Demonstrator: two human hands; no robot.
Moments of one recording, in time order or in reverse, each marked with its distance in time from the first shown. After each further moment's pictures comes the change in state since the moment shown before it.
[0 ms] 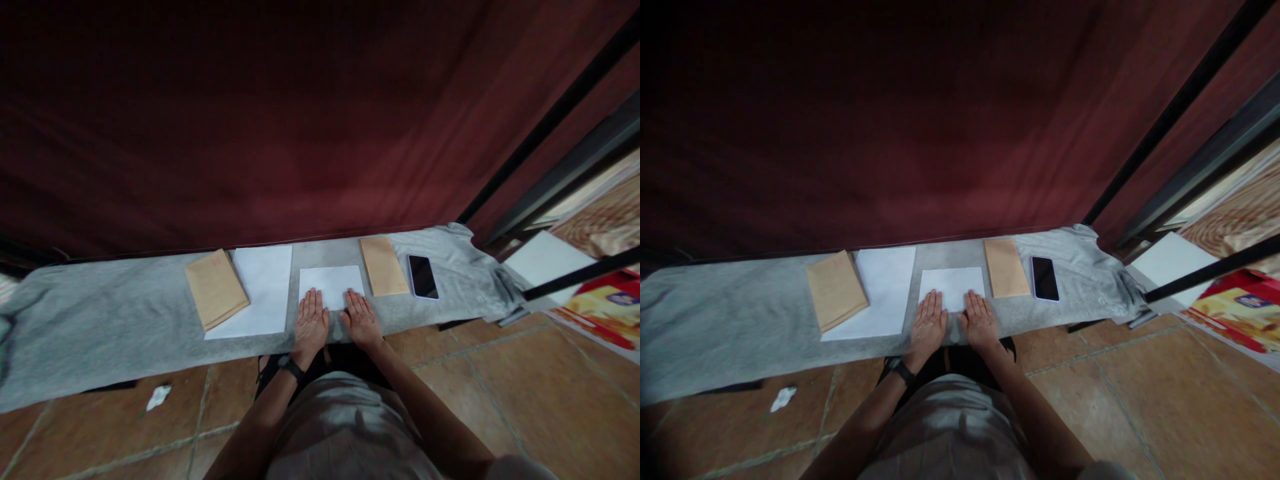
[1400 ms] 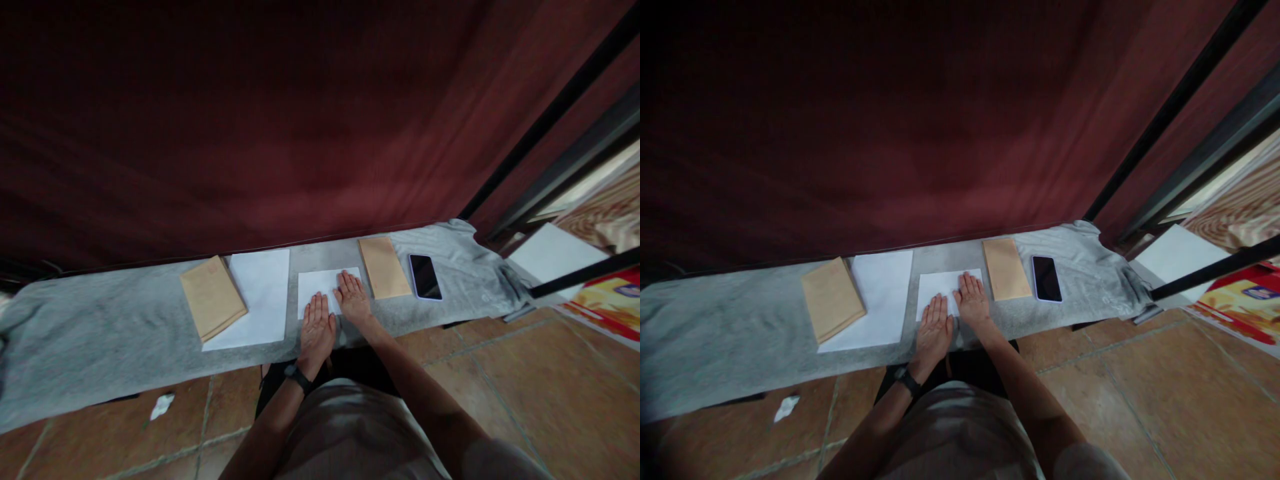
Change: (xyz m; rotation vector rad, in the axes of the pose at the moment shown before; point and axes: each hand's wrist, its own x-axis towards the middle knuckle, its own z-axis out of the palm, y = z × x) left_hand 0.003 0.012 0.010 0.014 0.024 0.045; right_hand 0.075 0.004 0.028 0.046 0.030 0.084
